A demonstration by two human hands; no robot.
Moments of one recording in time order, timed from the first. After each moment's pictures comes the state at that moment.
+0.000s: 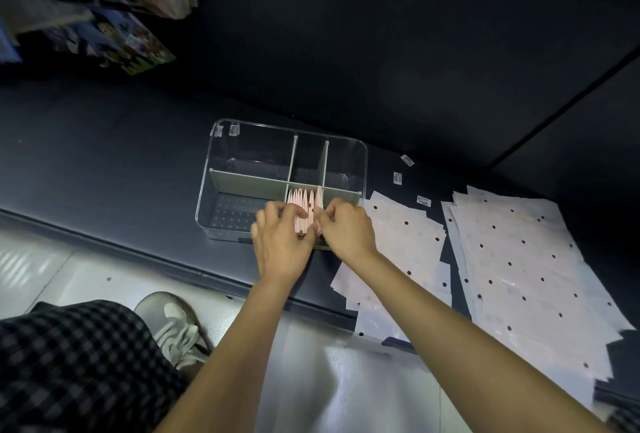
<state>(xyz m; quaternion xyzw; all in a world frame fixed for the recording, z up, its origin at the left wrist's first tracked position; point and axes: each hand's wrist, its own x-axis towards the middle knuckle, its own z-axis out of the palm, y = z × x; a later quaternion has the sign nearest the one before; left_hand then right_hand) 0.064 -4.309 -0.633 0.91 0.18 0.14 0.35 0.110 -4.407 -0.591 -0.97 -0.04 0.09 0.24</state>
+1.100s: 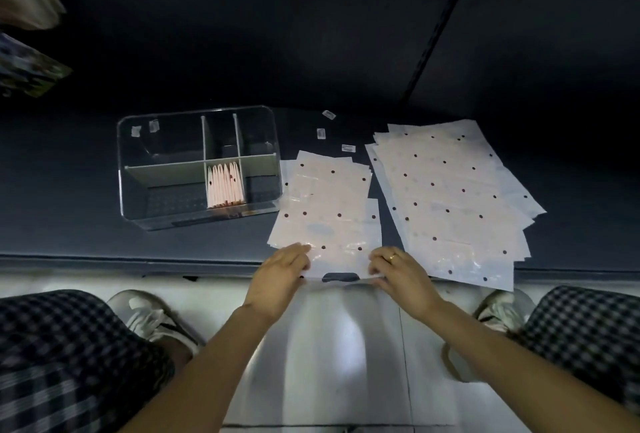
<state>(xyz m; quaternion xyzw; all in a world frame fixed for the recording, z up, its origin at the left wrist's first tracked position) -0.025 -4.391 -0.663 0.95 -0.19 -0.07 0.23 -0.032 -4.651 -0.641 -0.96 -0.23 0.01 0.14</state>
